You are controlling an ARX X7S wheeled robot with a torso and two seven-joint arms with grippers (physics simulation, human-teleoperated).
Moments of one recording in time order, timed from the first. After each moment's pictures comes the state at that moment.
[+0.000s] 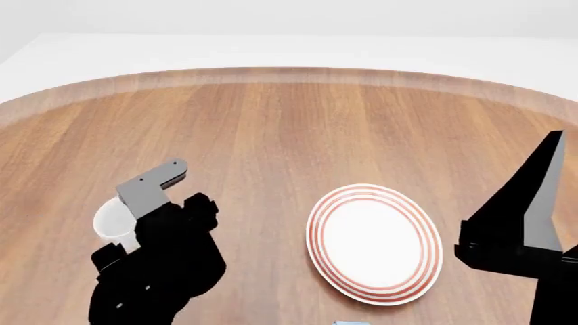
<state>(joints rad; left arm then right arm) -0.57 -0.04 0.07 0.17 -0.87 -0.96 -1.47 -0.06 0.32 0.05 -0.78 0.16 -0.21 0.34</state>
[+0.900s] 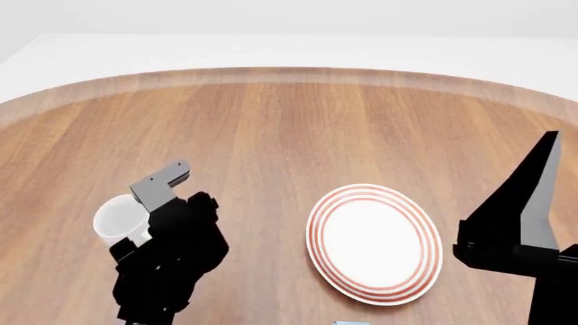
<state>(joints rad) -0.68 -0.08 0.18 -0.26 -0.80 -0.64 -1.30 -0.06 0.34 0.04 -0.78 0.17 -0.21 0.36</state>
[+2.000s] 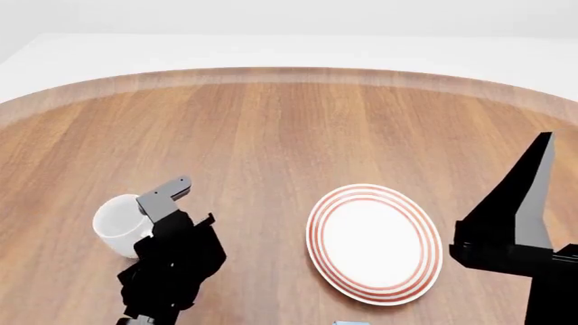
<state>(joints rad) -0.72 -0.09 0.25 -0.55 -0.77 -0.50 -1.21 -0.06 0.36 0.03 -0.77 0.16 -0.21 0.38</state>
